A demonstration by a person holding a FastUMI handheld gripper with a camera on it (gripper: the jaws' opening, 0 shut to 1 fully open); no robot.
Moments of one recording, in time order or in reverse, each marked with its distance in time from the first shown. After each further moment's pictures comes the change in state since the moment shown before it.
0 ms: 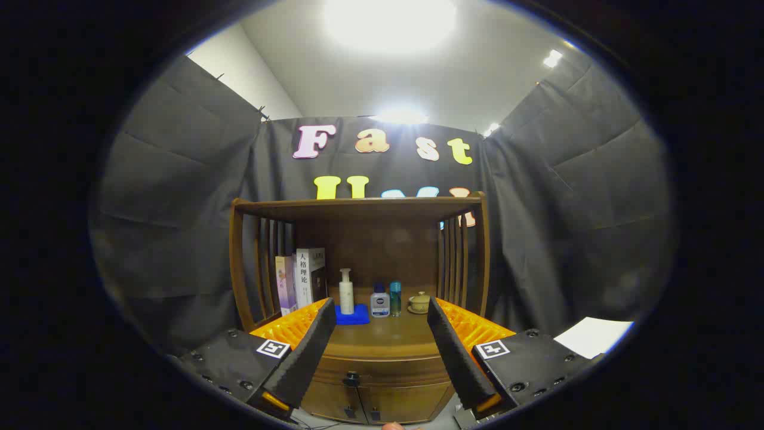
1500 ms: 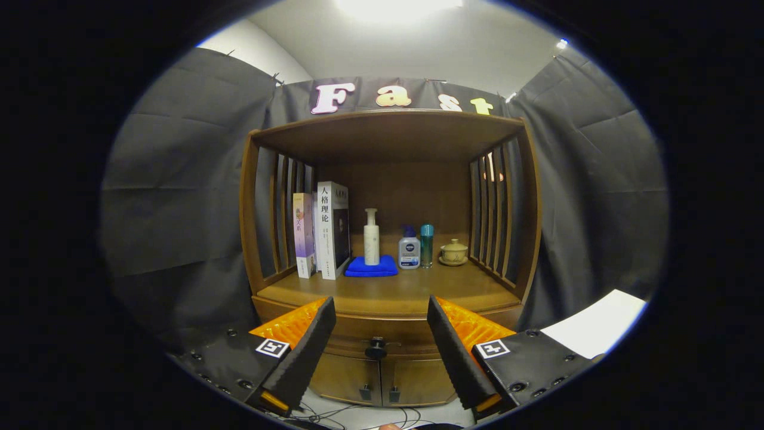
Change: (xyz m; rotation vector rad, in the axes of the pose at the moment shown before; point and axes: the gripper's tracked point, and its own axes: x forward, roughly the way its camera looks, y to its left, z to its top) arm 0.034 0.056 -0.139 -0.015 0.197 0.127
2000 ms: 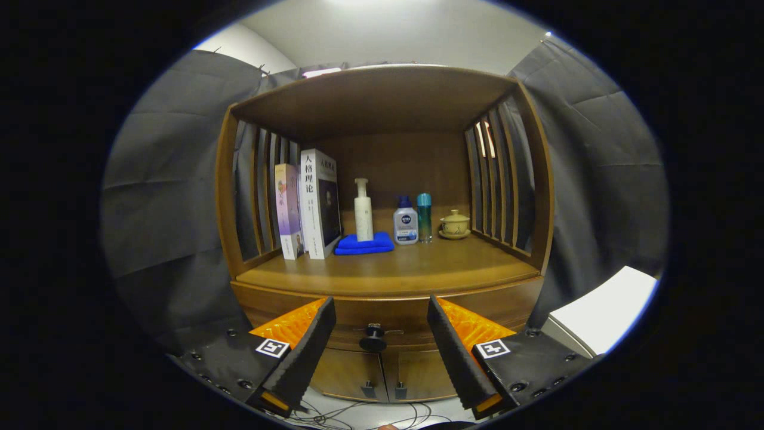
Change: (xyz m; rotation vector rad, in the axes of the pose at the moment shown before) arm 0.051 -0.003 -0.069 0.033 0.076 -0.023
